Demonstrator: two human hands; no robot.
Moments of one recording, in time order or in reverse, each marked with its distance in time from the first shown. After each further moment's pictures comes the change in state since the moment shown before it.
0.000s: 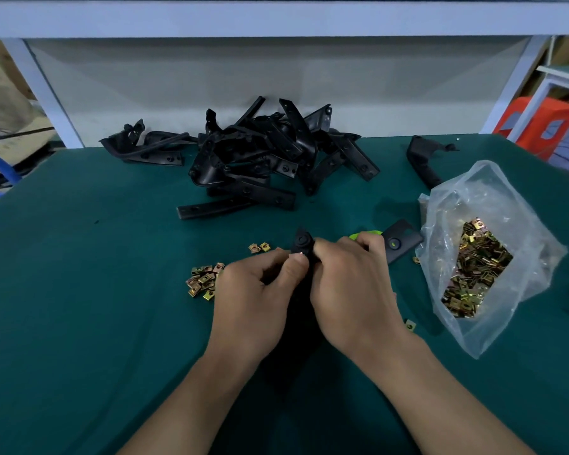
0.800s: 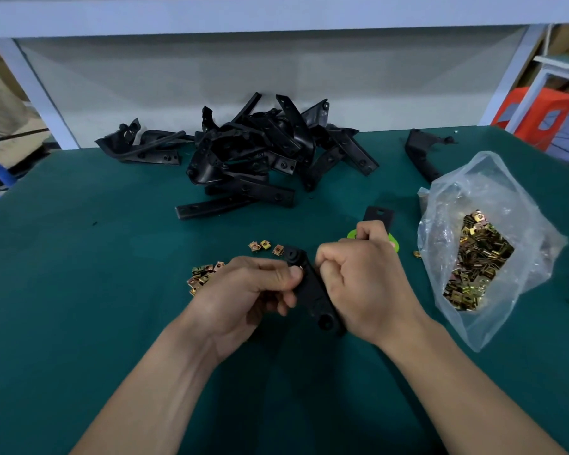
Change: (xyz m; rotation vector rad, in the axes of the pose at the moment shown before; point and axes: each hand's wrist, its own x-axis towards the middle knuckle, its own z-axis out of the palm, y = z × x) left_hand 0.019 0.009 -0.027 -0.511 -0.464 -0.516; right_hand 0.001 0.019 -0.009 0.205 -0.078 0.007
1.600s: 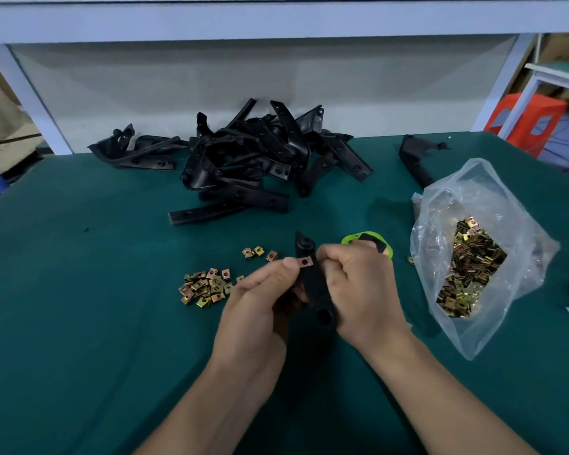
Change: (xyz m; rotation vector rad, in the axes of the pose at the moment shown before) left_hand -0.005 -0.028 0.042 -0.386 0.258 0.221; right_hand -0.001 -0.003 0.009 0.364 0.091 0.237
